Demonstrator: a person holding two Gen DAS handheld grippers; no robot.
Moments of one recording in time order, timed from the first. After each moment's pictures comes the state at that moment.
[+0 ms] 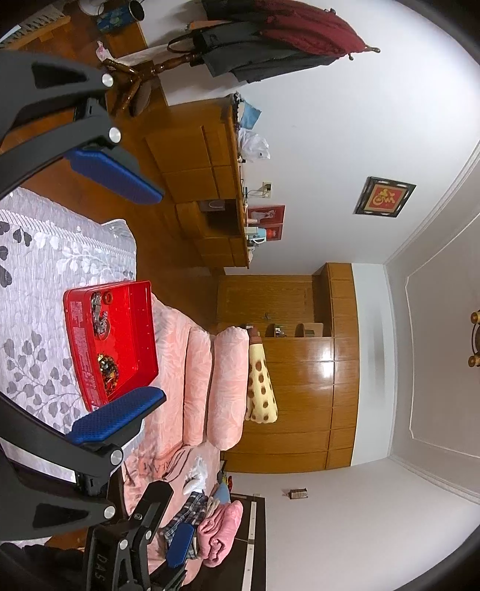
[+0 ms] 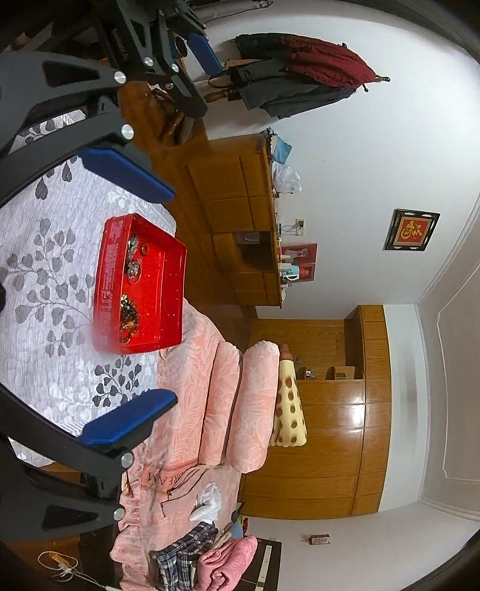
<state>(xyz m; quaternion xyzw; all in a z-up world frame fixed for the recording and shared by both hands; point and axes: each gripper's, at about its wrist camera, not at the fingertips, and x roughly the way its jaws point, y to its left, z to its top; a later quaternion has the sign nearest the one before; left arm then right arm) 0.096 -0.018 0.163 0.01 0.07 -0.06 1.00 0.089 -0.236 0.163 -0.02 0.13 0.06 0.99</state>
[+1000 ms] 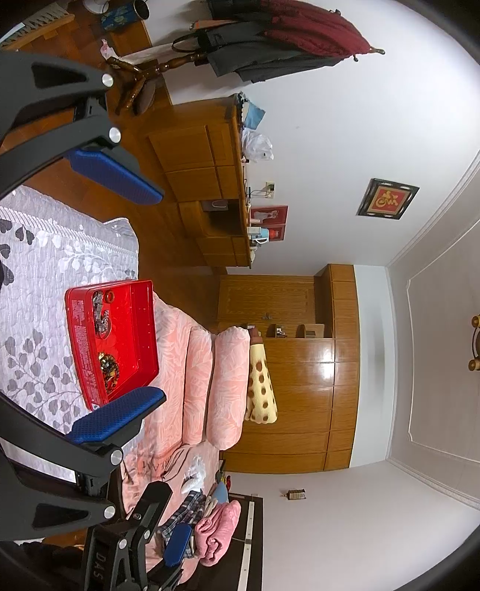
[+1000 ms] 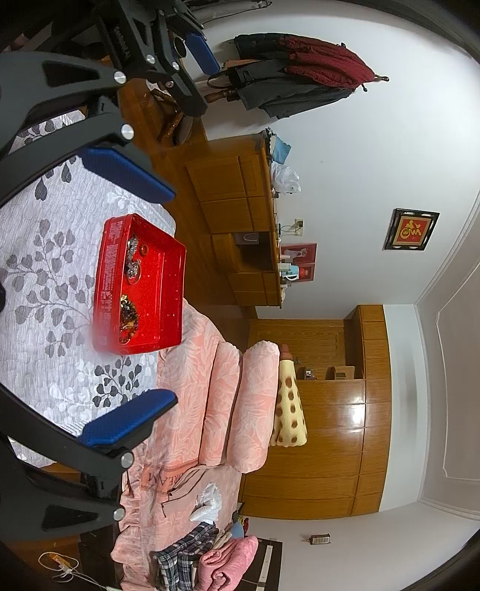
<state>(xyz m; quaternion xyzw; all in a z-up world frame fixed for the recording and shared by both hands) 0.094 -0.018 0.164 0.00 0.08 -0.06 1.00 0.088 -0.230 0.166 -0.02 0.13 0.06 0.99</state>
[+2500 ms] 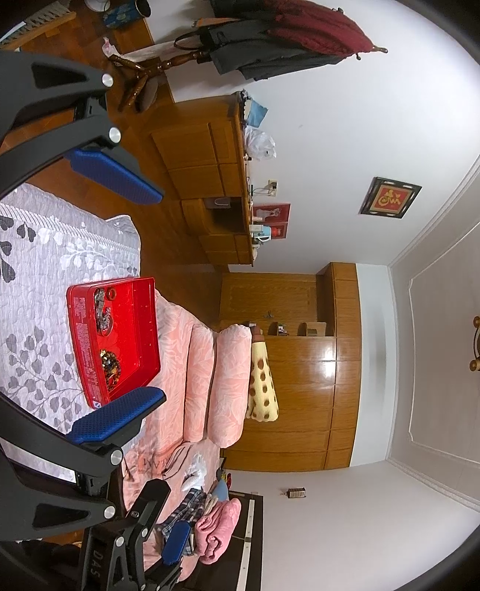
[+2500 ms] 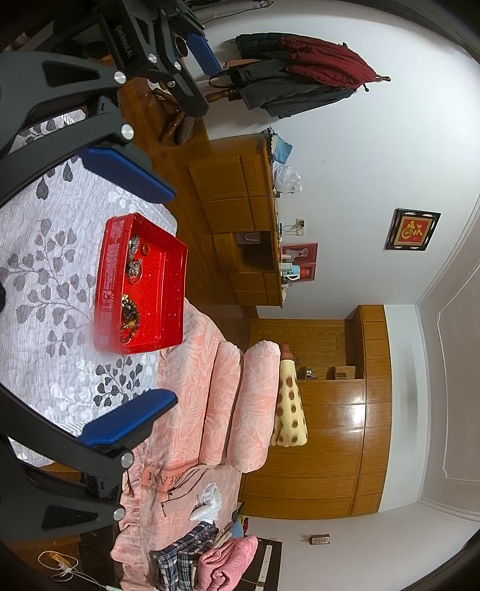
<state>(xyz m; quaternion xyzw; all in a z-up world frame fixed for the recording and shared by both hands) 0.095 -0.021 0.163 0.00 0.08 -0.06 0.99 0.088 -0.230 0.165 -0.02 0.13 0.06 0.99</state>
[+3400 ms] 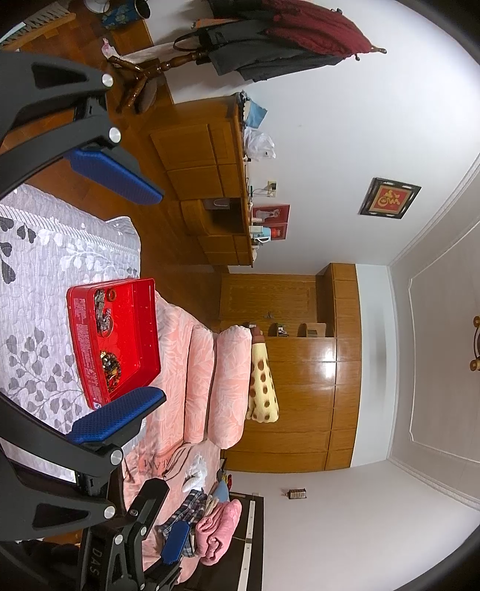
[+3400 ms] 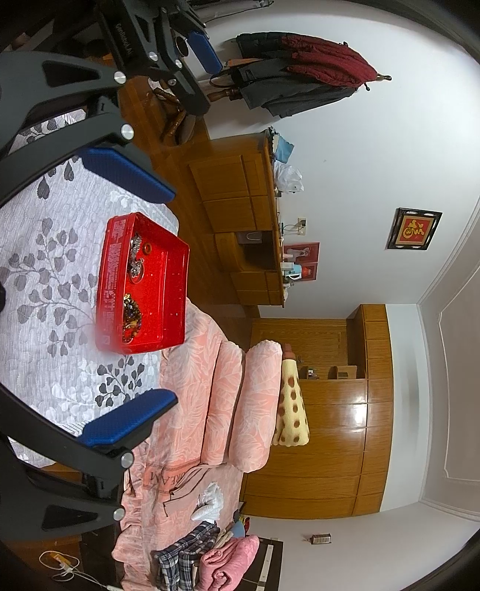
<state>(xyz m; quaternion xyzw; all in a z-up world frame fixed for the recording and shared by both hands) 0.095 -0.024 0.164 0.00 0.08 -0.06 0.99 0.089 -0.230 0.165 -0.02 0.13 0.06 0.99</state>
